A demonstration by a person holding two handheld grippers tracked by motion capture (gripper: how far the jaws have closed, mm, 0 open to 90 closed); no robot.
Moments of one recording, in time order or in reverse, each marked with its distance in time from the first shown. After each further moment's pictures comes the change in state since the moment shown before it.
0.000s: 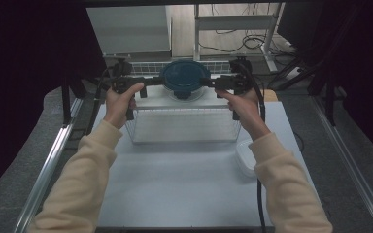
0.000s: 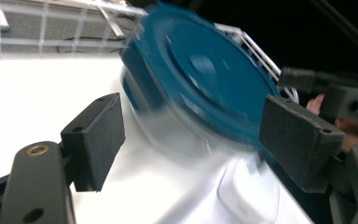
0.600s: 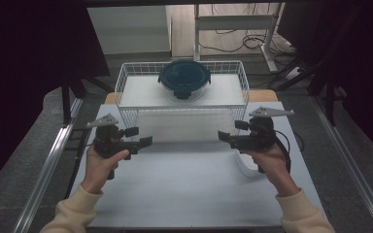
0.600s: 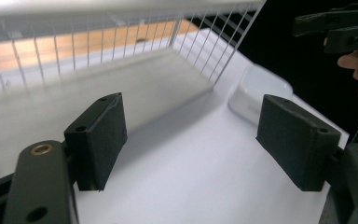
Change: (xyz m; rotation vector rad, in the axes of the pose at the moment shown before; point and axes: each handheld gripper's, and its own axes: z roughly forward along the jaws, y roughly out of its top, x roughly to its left) left arm -0.019 -0.145 -0.060 0.034 0.070 0.202; right arm -0.003 -0.123 -0.068 0.044 0.024 -0.155
